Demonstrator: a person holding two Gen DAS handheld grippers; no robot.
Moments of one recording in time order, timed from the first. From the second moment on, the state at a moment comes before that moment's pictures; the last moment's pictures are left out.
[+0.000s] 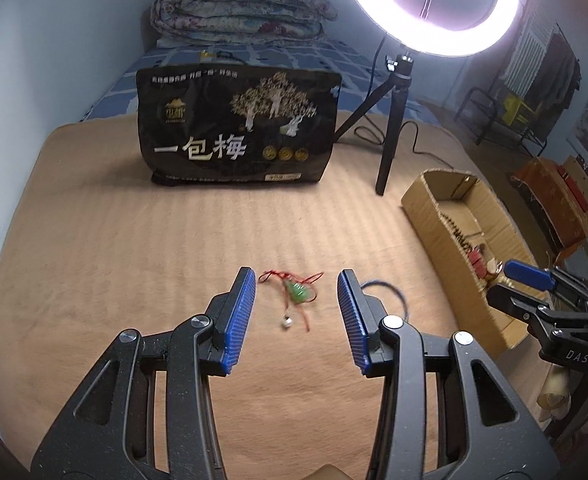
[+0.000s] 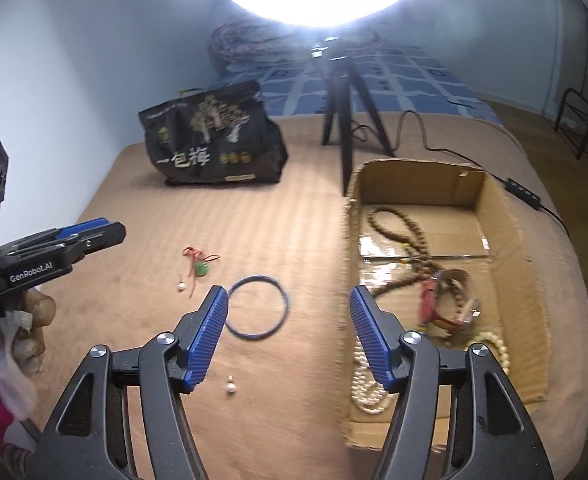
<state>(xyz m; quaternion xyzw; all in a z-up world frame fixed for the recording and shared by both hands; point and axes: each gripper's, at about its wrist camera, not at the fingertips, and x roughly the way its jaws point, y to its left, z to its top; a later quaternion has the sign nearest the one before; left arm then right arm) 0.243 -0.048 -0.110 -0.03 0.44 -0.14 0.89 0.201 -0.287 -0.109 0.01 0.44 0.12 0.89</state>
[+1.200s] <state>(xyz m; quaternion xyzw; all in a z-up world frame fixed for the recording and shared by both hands) 0.246 -0.048 -0.209 -0.01 0.45 -0.22 0.86 0.217 -0.216 -0.178 -0.09 0.50 0.14 0.85</state>
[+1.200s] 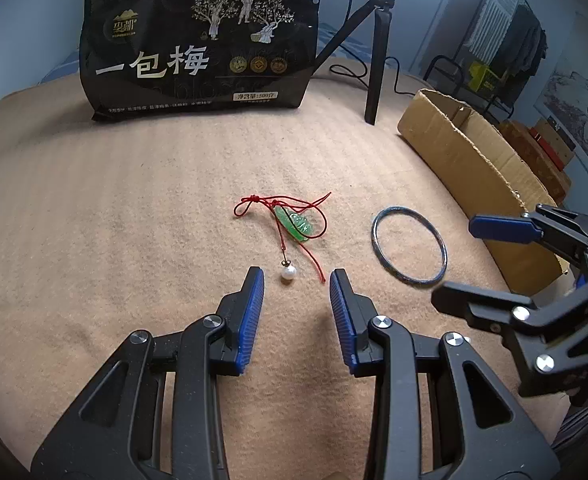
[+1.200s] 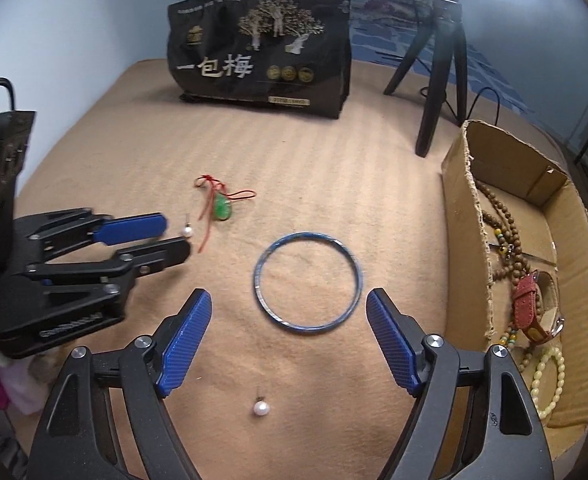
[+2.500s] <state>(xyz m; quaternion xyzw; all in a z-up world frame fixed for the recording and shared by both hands) 0.260 -0.046 -0.224 -0.03 0.46 -0.23 0.86 0.243 -0.216 -0.218 -0.07 0.52 0.06 0.85</state>
